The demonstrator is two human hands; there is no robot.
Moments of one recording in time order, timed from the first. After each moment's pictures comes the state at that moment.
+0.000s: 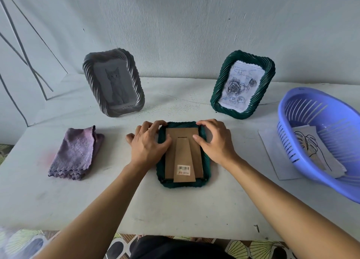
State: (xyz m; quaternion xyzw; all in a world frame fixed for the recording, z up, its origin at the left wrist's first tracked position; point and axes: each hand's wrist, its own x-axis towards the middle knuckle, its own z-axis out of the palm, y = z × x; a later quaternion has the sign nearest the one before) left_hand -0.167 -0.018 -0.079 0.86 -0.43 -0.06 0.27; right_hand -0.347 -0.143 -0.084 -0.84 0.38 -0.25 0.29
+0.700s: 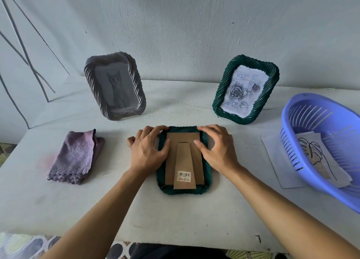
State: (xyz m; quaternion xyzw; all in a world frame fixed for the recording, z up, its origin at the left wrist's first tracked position) left_hand -0.163 -0.015 -0.083 0.85 -0.45 -0.05 0.27; right_hand -0.347 -0.145 -0.093 -0.84 0.37 -0.27 0.27
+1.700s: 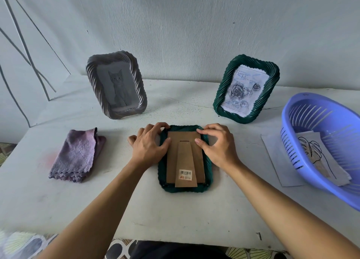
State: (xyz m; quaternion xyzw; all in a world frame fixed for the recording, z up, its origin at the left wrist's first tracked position) left_hand -0.156 -0.022 -0.075 0.85 -0.44 -0.12 0.25; right_hand -0.344 -0.148 -0.093 -0.81 0.38 -0.30 0.31
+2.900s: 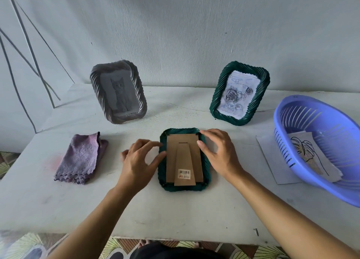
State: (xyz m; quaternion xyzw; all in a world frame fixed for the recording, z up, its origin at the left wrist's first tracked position) left_hand -0.166 0.039 -0.075 0.80 -0.49 -0.07 0.33; right_hand -0.366 -0.132 -0.088 -0.83 0.35 -0.32 0.30
